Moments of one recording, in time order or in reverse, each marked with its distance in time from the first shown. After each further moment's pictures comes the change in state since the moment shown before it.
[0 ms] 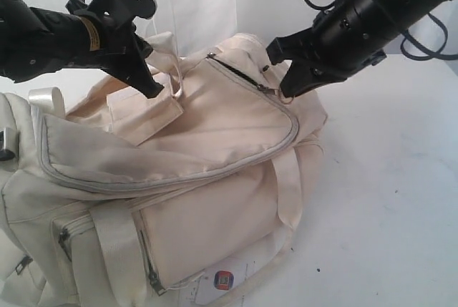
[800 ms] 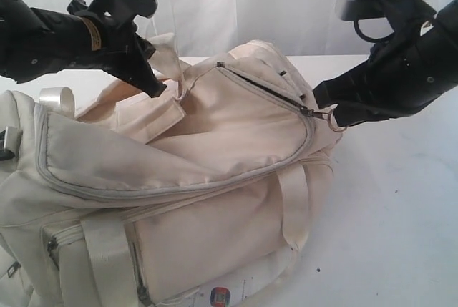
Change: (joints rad) left arm 0.000 0.001 0.000 -0.045 0.000 0.000; right arm 0.001 -0.275 0.292 -0.239 -0.109 0.182
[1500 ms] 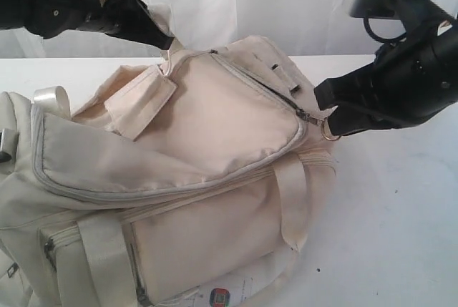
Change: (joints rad) left arm 0.050 0.135 -0.268 -0.168 0.080 -0.008; right arm 0.000 -0.075 0.040 0.123 0.057 -0.025
